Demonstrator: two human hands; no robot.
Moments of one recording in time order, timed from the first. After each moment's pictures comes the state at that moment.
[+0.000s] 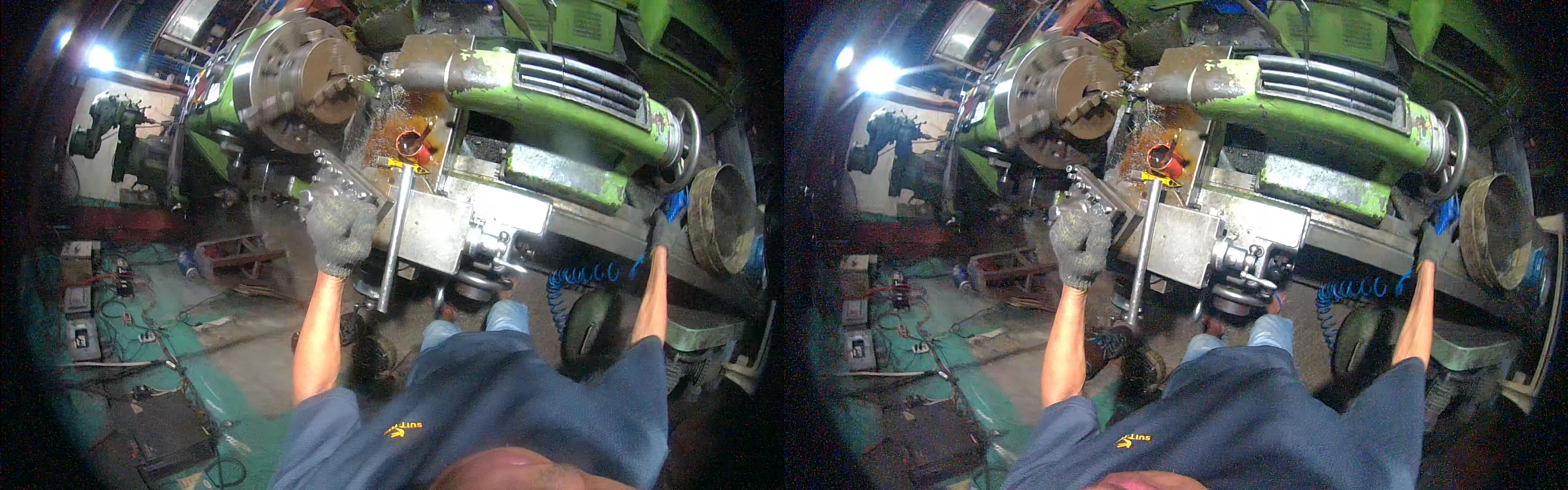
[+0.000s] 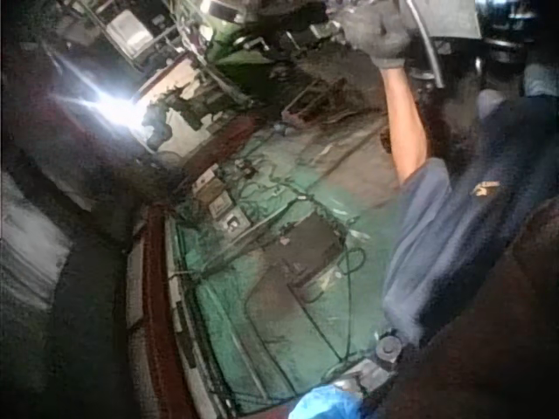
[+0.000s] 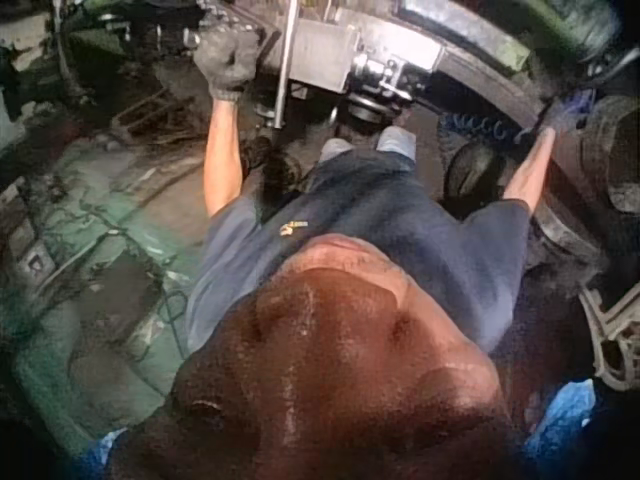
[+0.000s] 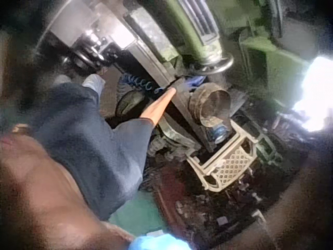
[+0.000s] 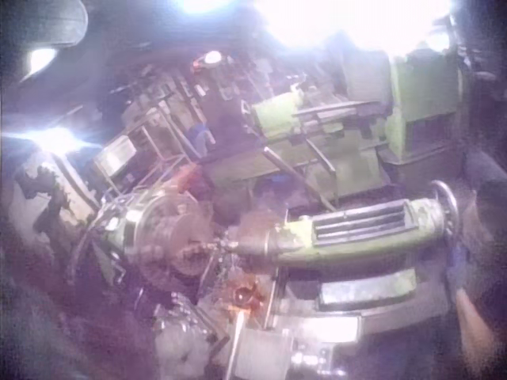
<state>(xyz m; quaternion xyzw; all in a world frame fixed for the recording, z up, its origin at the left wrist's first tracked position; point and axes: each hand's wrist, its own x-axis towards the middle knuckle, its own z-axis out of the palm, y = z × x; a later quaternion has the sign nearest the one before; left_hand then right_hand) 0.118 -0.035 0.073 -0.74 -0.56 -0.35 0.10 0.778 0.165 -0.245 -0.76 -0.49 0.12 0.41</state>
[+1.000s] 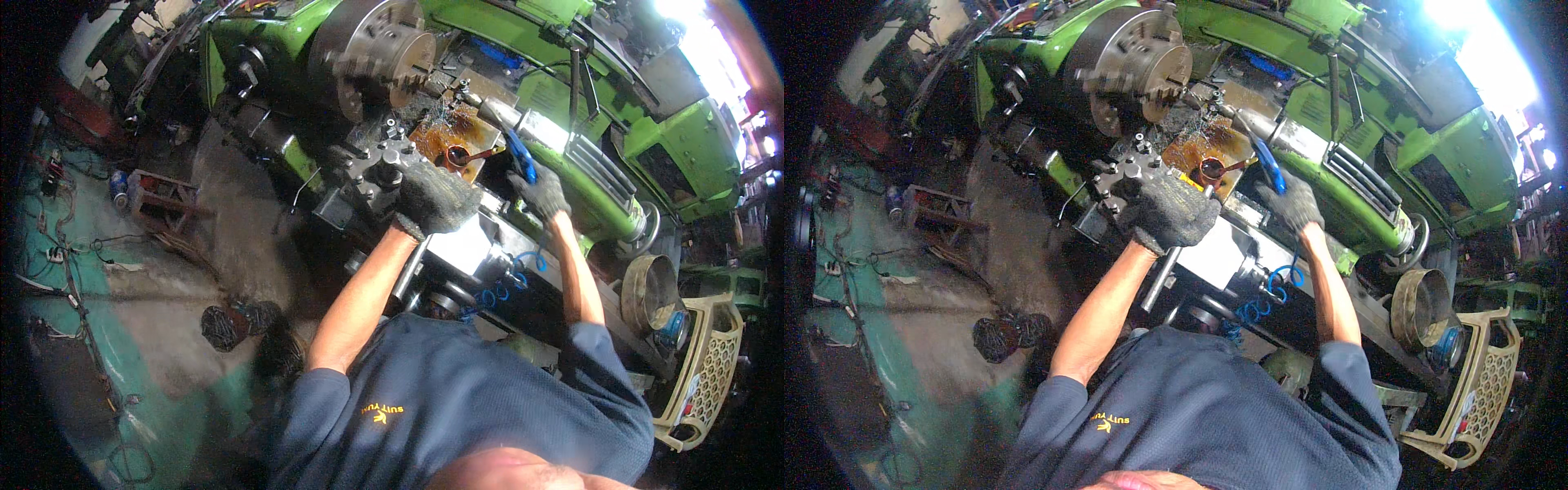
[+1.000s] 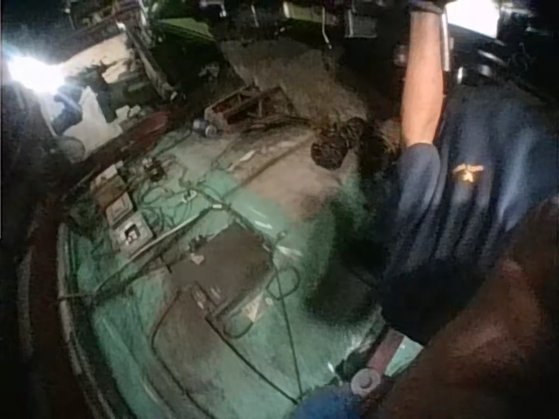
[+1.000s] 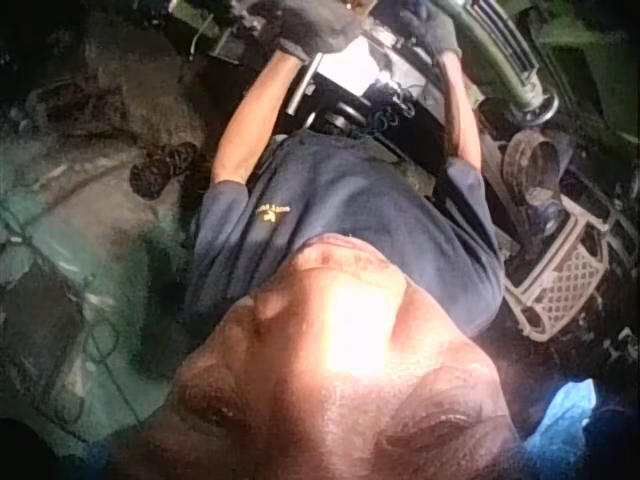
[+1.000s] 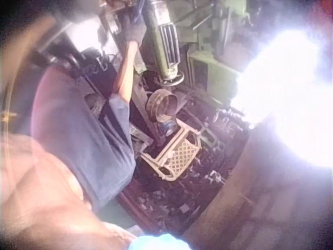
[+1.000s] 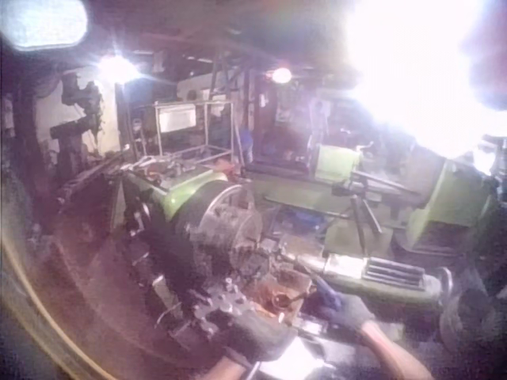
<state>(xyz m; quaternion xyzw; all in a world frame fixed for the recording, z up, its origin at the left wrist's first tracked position) 0.101 -0.025 0.052 -0.72 -0.52 -0.36 0.27 0.319 0.125 0.053 -0.49 -0.83 0.22 0.14</state>
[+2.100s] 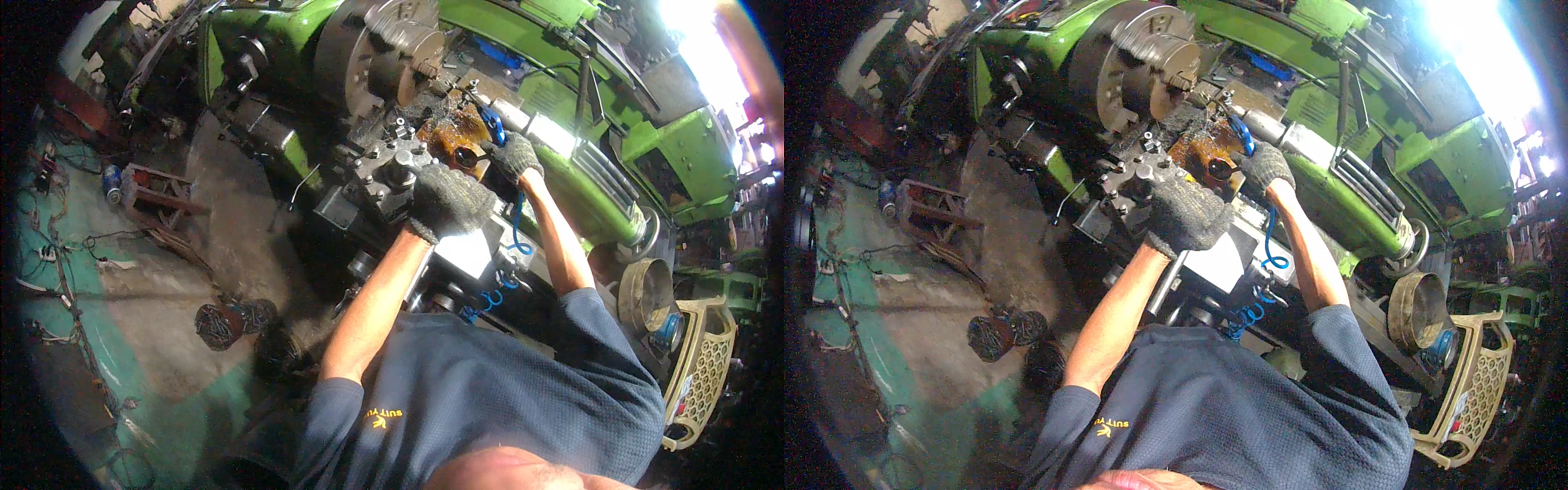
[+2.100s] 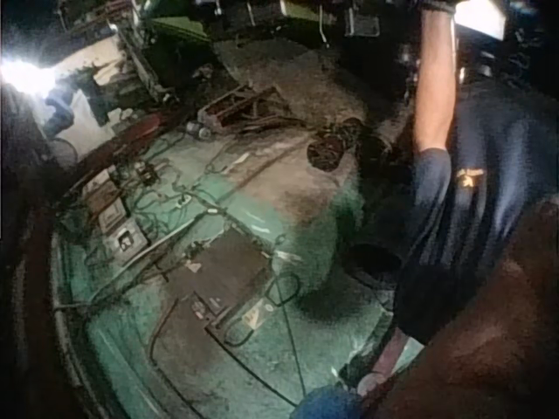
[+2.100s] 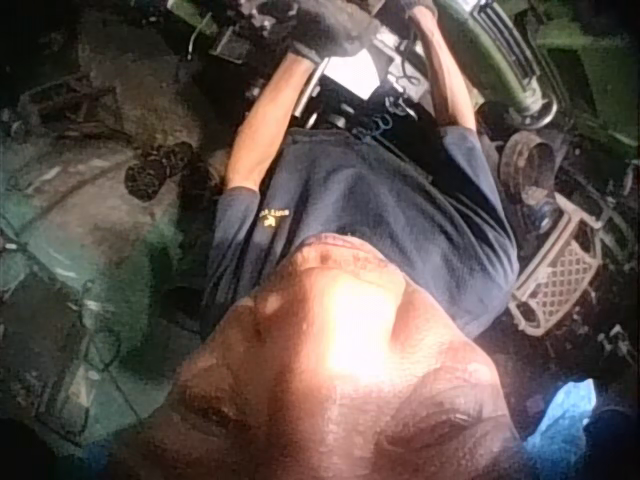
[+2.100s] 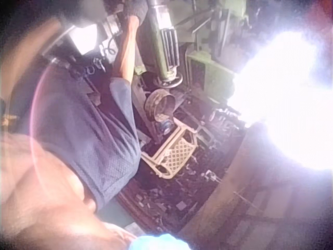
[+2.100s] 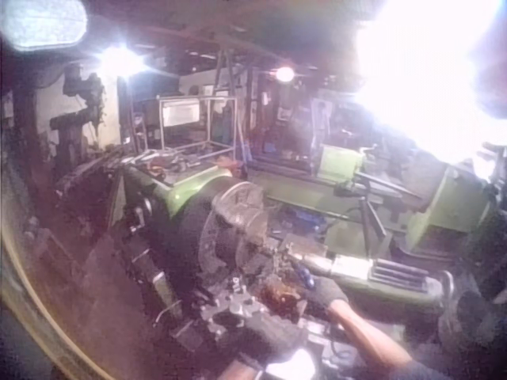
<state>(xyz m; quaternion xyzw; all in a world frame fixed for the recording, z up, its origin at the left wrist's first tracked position) 0.099 -0.024 0.053 -0.71 -0.51 -0.41 0.25 0.225 0.169 0.041 -0.47 -0.86 0.18 0.10</state>
